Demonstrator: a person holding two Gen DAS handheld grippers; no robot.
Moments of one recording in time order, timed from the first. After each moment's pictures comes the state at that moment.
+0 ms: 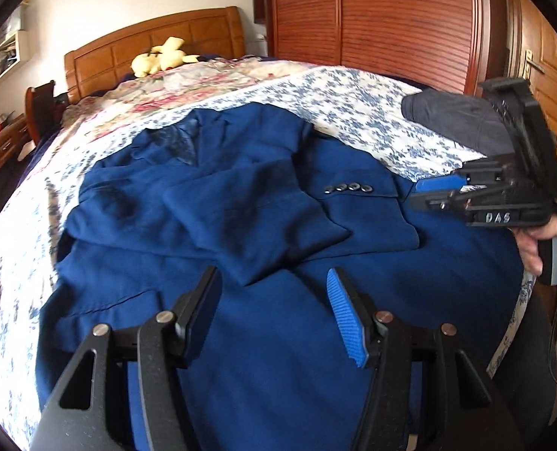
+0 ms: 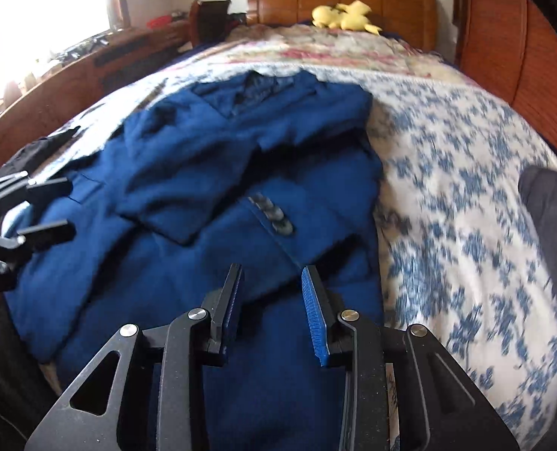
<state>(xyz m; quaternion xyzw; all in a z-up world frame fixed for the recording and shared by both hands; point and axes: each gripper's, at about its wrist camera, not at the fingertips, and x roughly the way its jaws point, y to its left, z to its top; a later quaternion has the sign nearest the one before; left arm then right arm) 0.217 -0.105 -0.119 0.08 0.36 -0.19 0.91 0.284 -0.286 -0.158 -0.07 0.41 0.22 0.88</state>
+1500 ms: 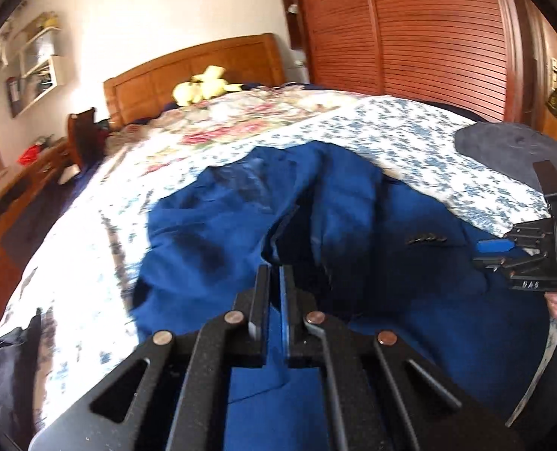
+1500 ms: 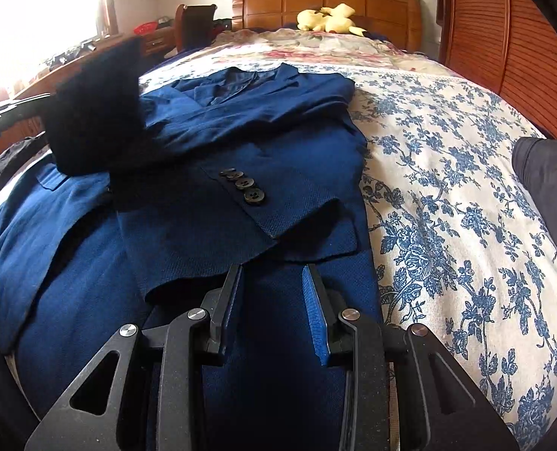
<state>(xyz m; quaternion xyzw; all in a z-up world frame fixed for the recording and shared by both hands) 0.241 -0.032 -0.073 0.10 0.30 -0.11 0.94 0.280 -0.295 -0.186 -0.06 0.39 0.21 0.90</state>
